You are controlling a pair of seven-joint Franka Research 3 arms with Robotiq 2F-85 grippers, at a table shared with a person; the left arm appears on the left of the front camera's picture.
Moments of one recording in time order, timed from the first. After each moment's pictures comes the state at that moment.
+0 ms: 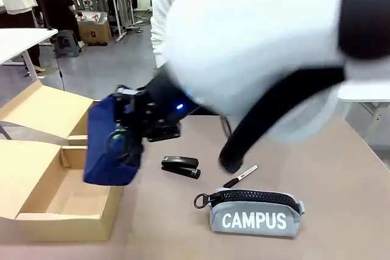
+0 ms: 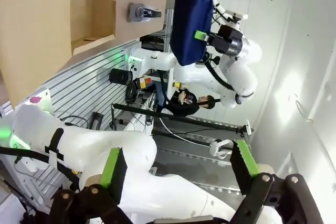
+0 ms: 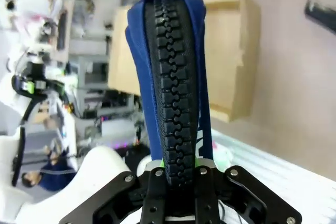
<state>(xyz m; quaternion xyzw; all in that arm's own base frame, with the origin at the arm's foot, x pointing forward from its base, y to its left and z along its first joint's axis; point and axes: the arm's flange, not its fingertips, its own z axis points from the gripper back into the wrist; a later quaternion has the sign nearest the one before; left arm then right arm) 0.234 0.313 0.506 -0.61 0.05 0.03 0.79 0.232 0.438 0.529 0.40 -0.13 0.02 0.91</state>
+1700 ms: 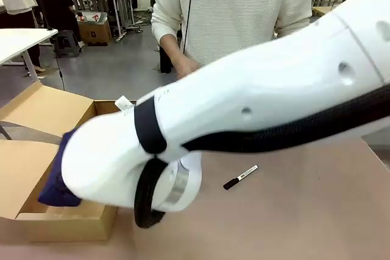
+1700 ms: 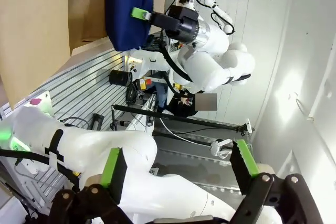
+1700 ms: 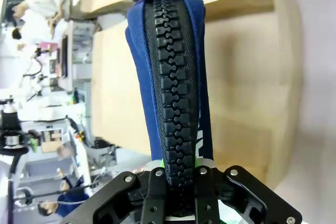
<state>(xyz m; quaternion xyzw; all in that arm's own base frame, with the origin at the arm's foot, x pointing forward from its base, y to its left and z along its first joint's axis) 0.228 0.313 0.508 -0.61 0.04 0.03 0.79 0.272 0.543 0.388 0.42 -0.13 -0.04 0.90</state>
